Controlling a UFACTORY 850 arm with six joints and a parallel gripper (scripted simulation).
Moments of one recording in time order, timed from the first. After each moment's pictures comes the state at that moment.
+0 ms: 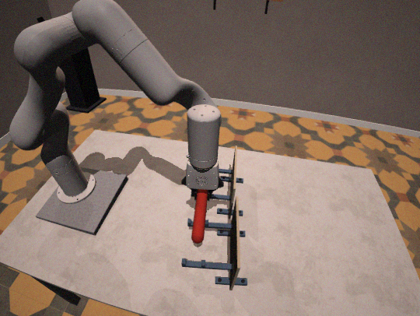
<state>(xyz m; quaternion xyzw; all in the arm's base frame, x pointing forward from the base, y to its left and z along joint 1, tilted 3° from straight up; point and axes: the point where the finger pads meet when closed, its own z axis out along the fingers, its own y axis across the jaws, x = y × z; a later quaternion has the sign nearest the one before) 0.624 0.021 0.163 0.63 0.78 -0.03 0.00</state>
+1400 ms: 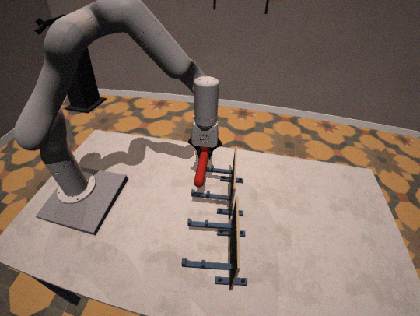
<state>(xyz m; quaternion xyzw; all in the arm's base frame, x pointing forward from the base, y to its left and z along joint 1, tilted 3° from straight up) 0.567 0.236 0.147 0.64 0.76 -0.03 0.00</state>
